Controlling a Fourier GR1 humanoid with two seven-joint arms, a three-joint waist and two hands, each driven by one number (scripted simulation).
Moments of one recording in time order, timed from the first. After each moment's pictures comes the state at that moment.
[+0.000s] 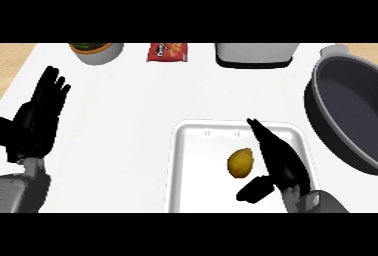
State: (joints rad) left arm -0.20 0.33 0.03 -1.60 0.20 0.21 0.19; right arm -0.23 -0.38 0.56 -1.73 0.44 0.00 0.88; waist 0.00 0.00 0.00
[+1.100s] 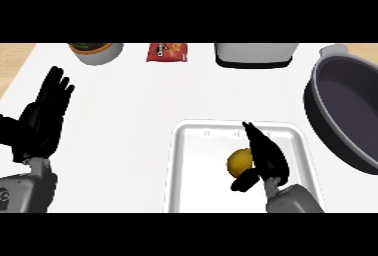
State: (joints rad) left arm -0.21 0.24 0.08 -1.62 0.12 0.16 0.22; right arm -0.19 -0.16 0.42 -1.44 0.68 0.04 0.71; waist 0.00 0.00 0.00
